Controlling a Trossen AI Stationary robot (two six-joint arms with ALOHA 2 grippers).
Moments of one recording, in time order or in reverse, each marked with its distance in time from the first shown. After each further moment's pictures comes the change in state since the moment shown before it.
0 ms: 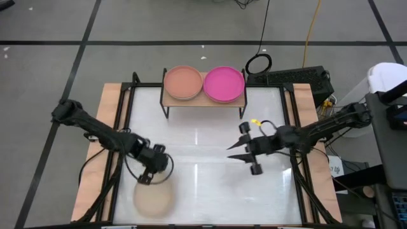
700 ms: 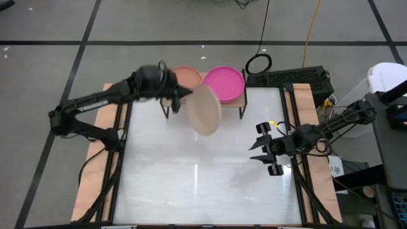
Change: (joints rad) left arm 0.803 -0.069 0.391 0.351 -0.035 0.122; right arm 0.095 -0.244 -0.190 0.152 0.003 -0.113
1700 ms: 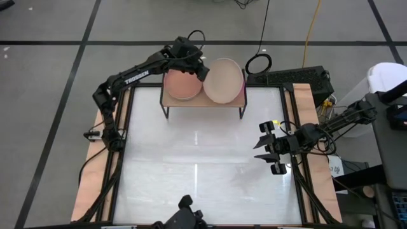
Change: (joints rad) left arm 0.285 0.639 0.581 -0.186 0.167 -0.126; right arm 0.000 -0.055 -0.058 0.055 -0.001 -0.021
